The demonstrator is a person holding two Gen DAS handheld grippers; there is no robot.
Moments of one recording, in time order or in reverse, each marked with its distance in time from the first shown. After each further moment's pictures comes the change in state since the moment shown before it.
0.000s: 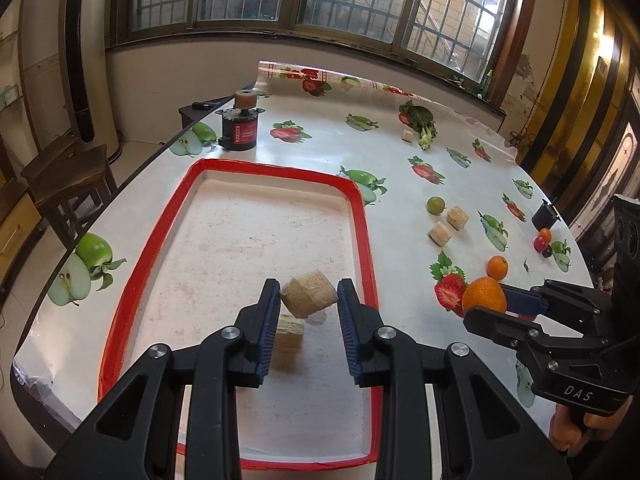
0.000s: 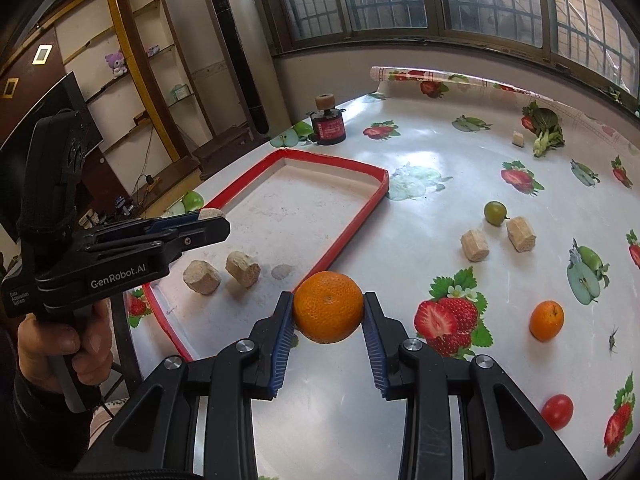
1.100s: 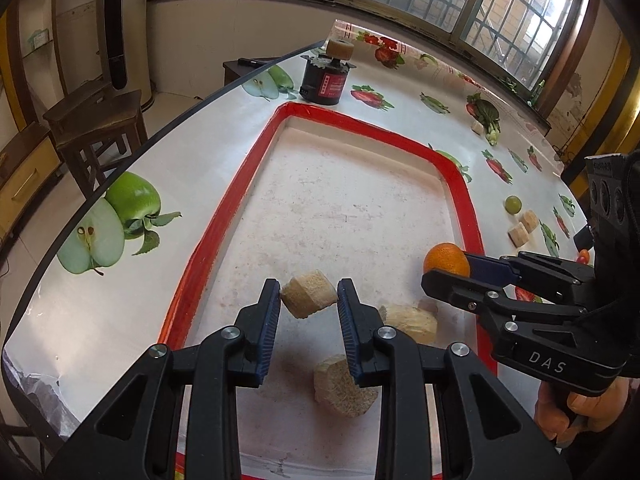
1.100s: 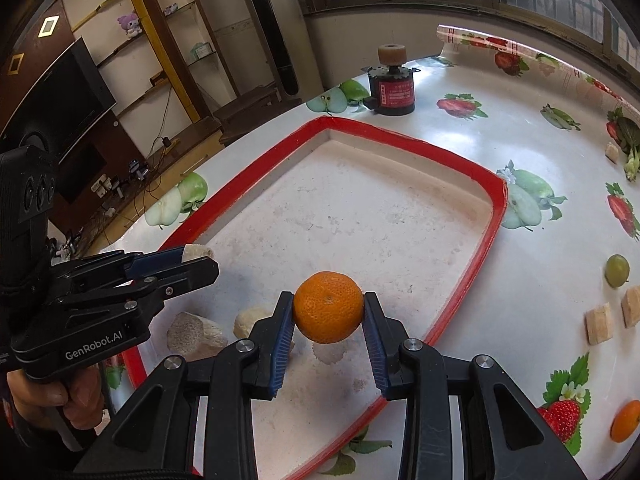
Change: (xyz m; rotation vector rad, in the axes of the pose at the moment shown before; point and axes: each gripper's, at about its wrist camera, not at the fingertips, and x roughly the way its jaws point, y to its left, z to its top) left arm 0.046 0.078 -0.016 -0.140 0.113 0.066; right arm 0.131 0.042 0.044 -0.073 0.152 0.083
